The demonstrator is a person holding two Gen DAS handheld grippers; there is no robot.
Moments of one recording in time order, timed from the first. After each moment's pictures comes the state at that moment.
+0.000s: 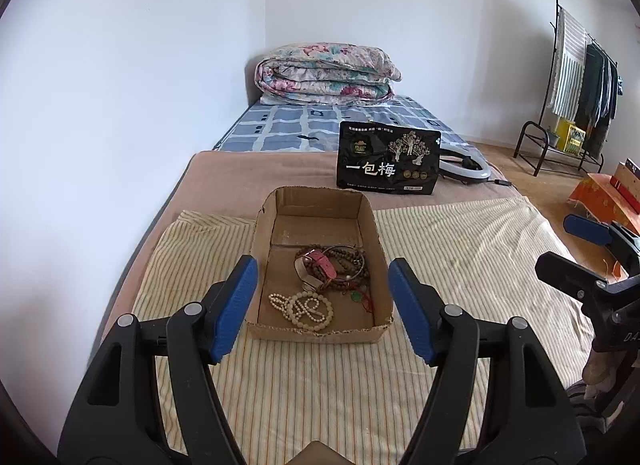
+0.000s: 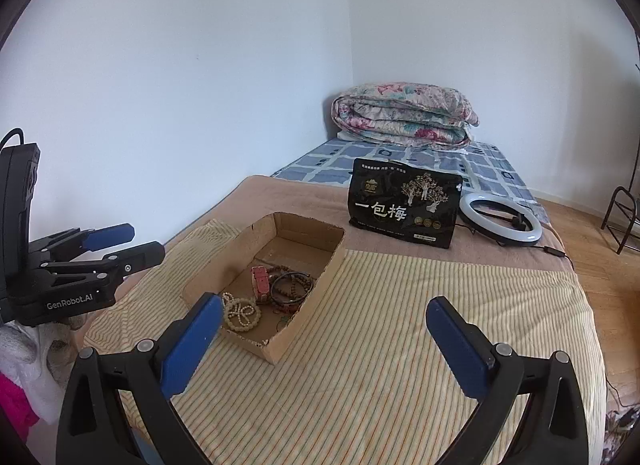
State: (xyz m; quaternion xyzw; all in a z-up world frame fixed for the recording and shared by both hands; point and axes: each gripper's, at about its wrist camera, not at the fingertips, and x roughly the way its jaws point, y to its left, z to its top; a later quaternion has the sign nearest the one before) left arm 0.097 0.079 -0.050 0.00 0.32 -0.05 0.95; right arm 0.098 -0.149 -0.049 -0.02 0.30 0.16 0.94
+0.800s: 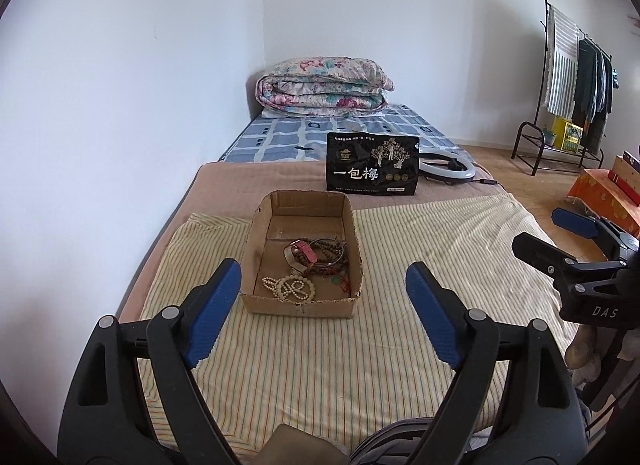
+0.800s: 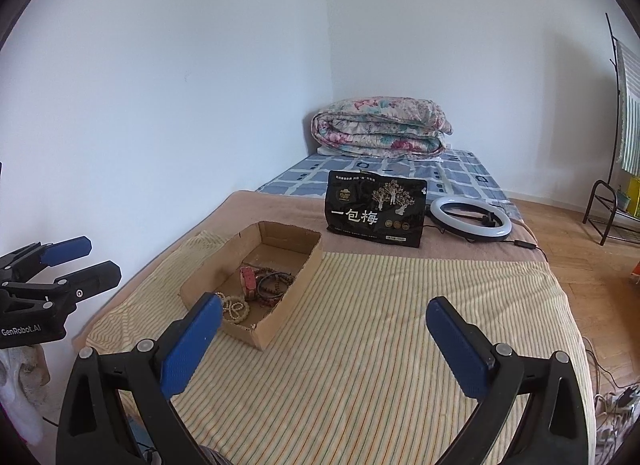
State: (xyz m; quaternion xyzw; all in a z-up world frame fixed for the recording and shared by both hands) left arm 0.025 0.048 -0.021 0.02 0.29 -0.05 0.95; right arm 0.054 -0.180 -0.038 -0.01 0.27 0.13 0.95
